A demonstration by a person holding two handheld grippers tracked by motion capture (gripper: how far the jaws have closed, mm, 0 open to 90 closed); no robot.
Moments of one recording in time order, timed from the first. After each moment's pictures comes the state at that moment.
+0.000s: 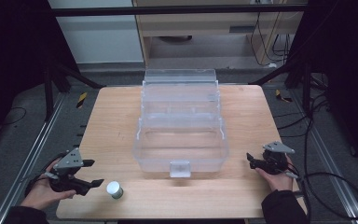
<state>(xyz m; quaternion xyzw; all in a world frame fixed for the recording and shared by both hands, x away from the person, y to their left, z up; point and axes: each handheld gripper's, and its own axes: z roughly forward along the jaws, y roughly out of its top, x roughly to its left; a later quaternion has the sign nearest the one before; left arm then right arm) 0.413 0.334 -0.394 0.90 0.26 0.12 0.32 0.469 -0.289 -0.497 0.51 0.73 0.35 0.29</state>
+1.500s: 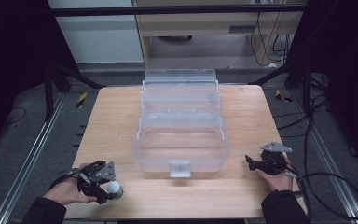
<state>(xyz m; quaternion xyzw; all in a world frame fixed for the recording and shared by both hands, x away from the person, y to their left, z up) 0.425 0.271 -0.428 0.98 0.13 0.06 0.16 0.471 -0.287 -0.500 0.51 0.75 0.34 0.27</state>
